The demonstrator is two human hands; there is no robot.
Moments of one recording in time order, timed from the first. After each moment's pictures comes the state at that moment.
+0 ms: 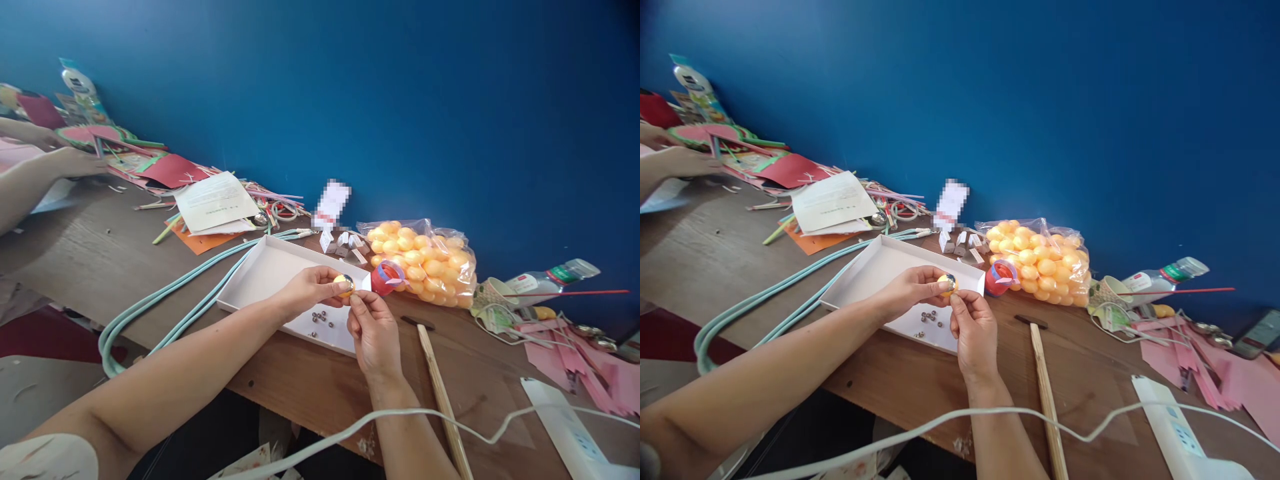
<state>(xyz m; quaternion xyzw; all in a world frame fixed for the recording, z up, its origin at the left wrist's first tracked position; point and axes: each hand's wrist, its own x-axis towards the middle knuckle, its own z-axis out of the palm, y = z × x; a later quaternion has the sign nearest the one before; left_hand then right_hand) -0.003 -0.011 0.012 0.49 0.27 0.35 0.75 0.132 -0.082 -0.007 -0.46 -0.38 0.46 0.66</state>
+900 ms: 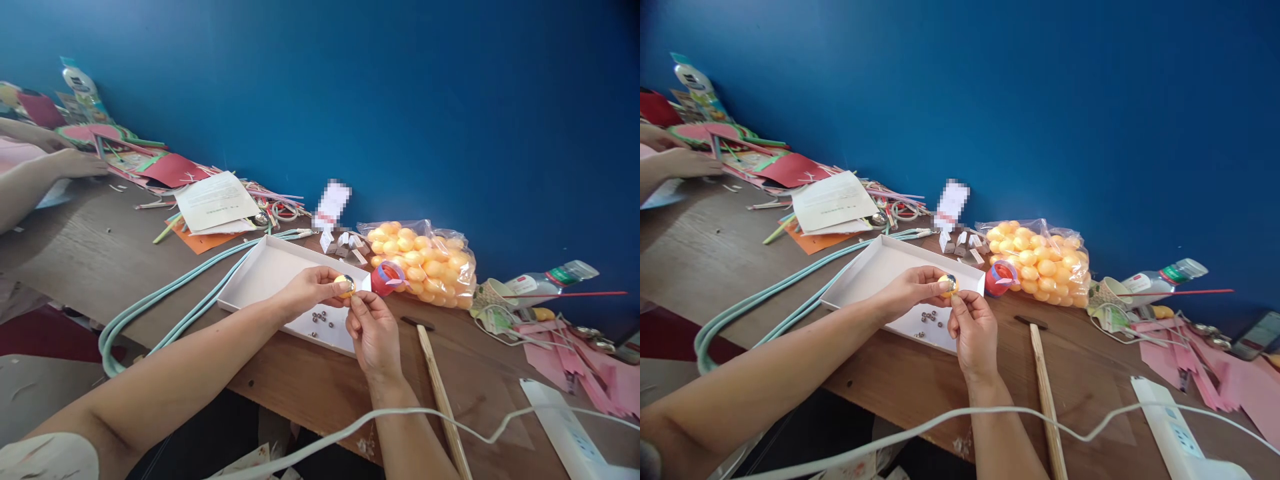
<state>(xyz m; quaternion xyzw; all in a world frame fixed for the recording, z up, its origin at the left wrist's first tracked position) -0.003 -0.012 0.014 0.48 0.27 0.35 0.75 0.133 -0.082 -0.006 -0.42 -0.37 0.50 0.66</state>
